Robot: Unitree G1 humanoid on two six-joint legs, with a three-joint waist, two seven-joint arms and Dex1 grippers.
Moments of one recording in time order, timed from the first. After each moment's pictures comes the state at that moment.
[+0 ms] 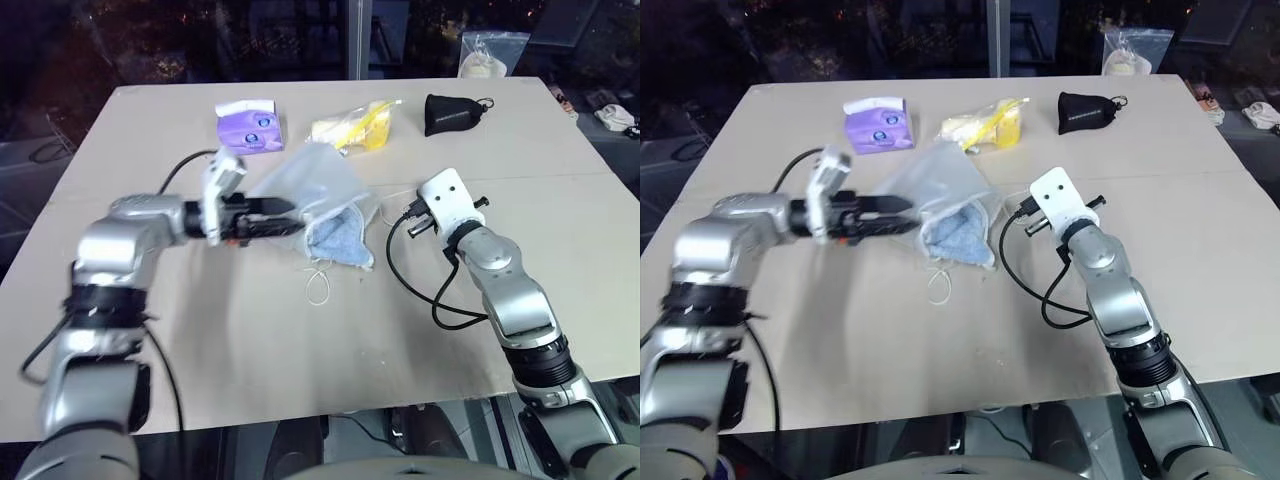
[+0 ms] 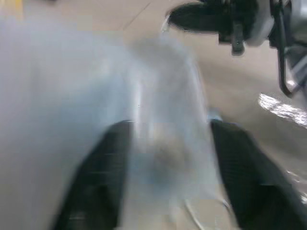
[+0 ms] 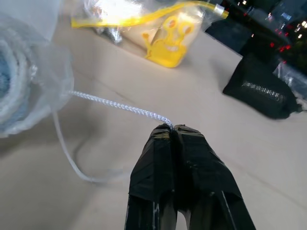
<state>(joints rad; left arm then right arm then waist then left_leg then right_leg) -0.46 0.86 0.12 0.04 -0.55 0.79 -1.26 -0.47 -0.28 0.21 -0.28 -0.17 0.70 0.25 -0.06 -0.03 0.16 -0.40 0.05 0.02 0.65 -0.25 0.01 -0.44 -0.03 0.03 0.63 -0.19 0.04</state>
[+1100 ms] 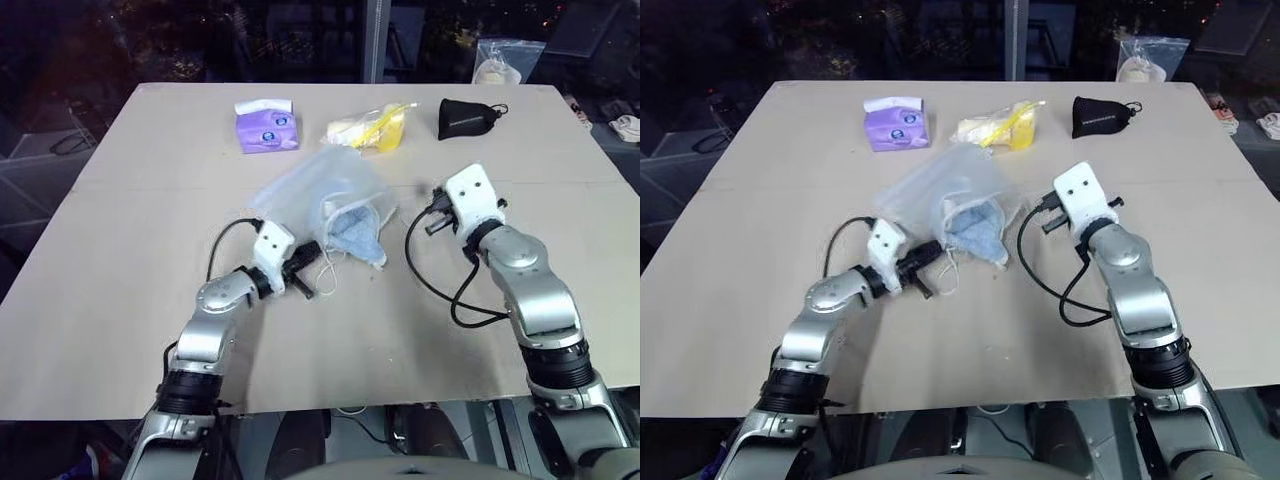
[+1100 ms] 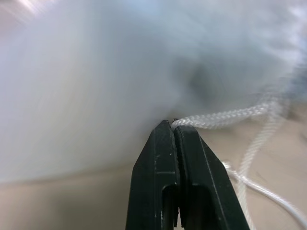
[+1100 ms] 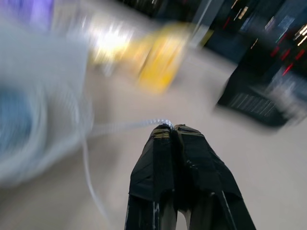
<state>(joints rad) -0.28 0.45 0.11 -0.03 -0.23 0.13 -0.66 -0.55 -0.33 0.00 -0.32 -0.04 0.64 0.30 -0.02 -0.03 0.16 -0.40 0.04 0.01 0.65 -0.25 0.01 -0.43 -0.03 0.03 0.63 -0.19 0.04</state>
